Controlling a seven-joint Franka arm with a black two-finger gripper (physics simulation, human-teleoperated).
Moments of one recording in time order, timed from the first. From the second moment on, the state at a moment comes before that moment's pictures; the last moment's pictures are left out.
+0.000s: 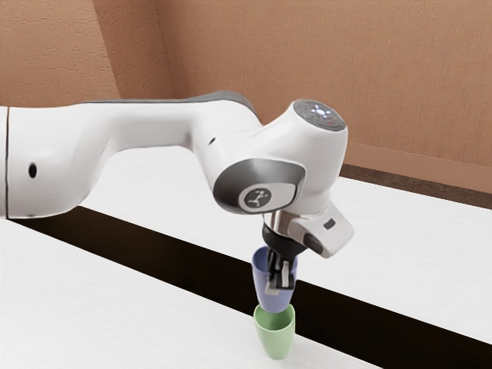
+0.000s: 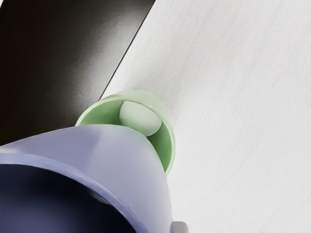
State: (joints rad) arm -1.06 0.15 0.37 -1.80 0.10 1.74 0.29
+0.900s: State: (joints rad) arm -1.05 0.19 0.37 -1.82 0.14 1.75 0.24
